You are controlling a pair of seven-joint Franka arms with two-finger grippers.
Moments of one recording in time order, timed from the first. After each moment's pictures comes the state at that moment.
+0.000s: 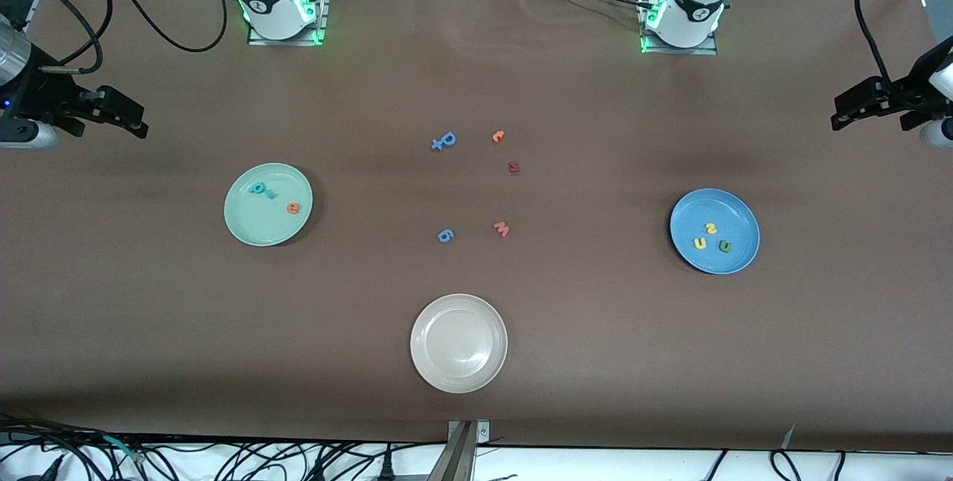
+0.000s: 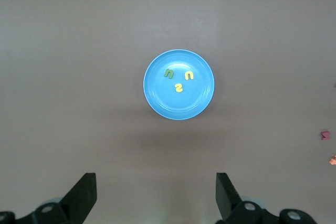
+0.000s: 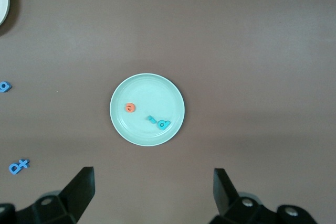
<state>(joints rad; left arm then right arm) 0.02 0.04 0.01 -1.52 0.03 1.47 0.03 0.02 -0.02 0.00 -1.69 -0.01 1.66 0.03</state>
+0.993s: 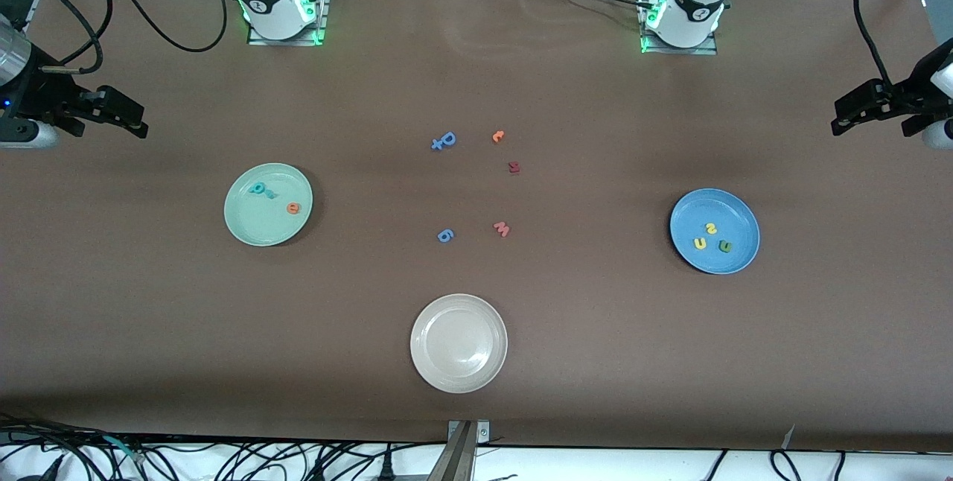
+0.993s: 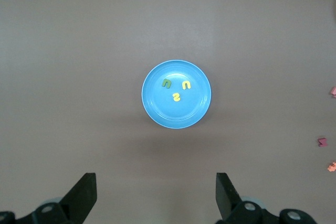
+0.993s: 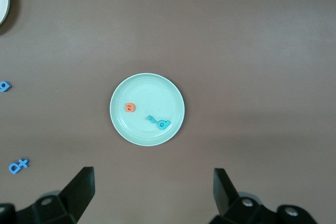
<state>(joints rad) 0.01 0.05 0.00 -1.49 0.03 1.49 0.03 0.02 -0.02 0.00 -1.69 -0.01 1.66 0.03</state>
